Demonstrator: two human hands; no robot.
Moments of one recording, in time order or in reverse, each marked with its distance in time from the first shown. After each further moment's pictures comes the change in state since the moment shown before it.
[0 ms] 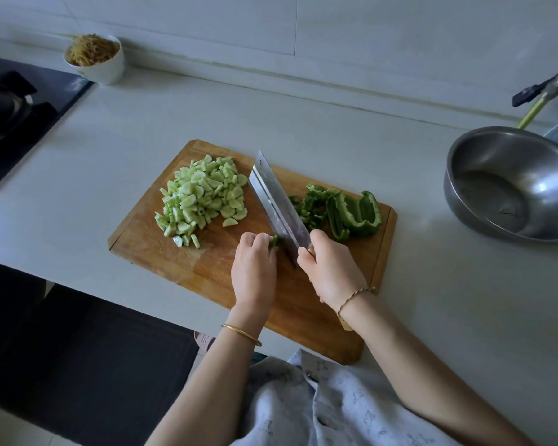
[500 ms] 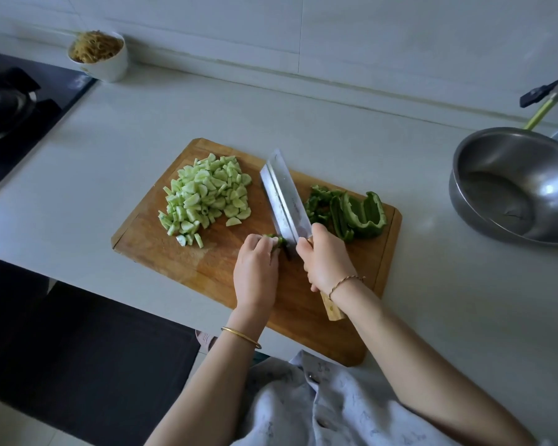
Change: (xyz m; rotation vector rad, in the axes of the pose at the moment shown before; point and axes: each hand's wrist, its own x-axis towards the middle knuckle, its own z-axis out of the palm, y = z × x) left_hand -0.002 -0.007 0.001 -0.064 0.040 0.067; right_hand 0.021 -0.005 0.011 0.150 0.000 0.135
